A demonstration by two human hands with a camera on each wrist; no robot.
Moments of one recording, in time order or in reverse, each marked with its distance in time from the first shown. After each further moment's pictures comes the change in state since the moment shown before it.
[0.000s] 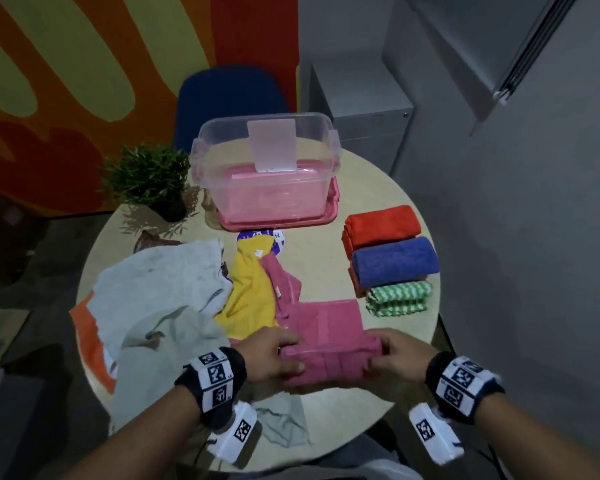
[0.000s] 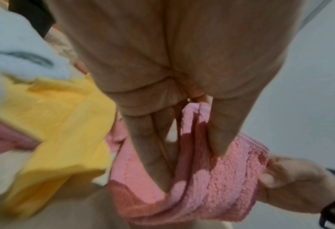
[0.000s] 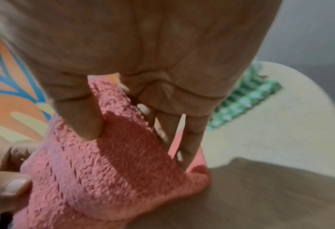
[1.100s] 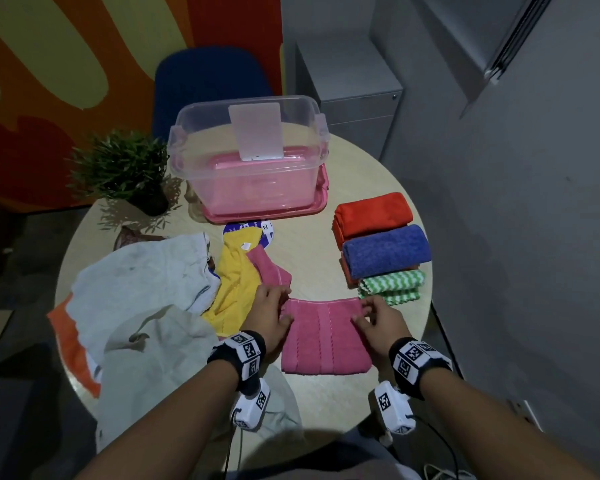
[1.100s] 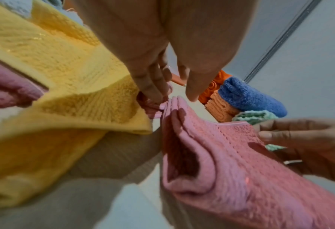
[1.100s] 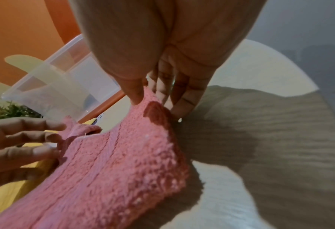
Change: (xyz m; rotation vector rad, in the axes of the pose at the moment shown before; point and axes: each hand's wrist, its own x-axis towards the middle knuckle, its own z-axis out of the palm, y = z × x) left_hand 0.077 -0.040 0.016 0.145 0.545 -0.061; right_hand 0.060 0.048 0.011 -0.052 0.635 0.183
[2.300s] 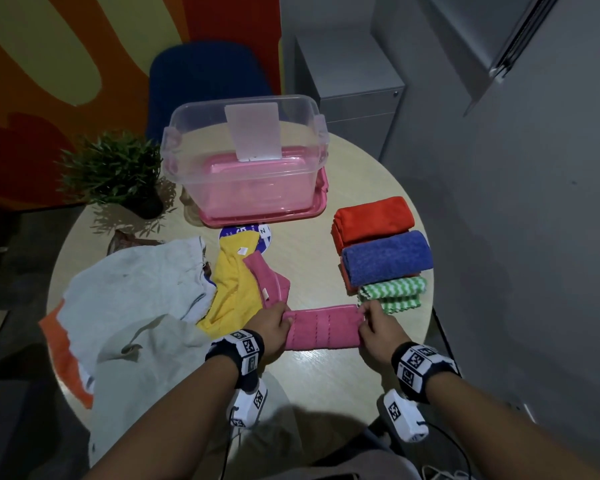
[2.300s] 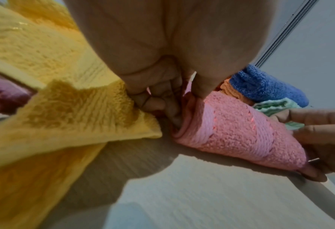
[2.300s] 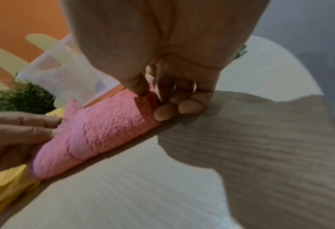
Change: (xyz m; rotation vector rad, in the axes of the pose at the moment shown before) left_hand 0.023 -0.012 0.008 0.149 -0.247 -0.033; right_hand 0.014 0.006 -0.005 -0.116 -0.170 -0.049
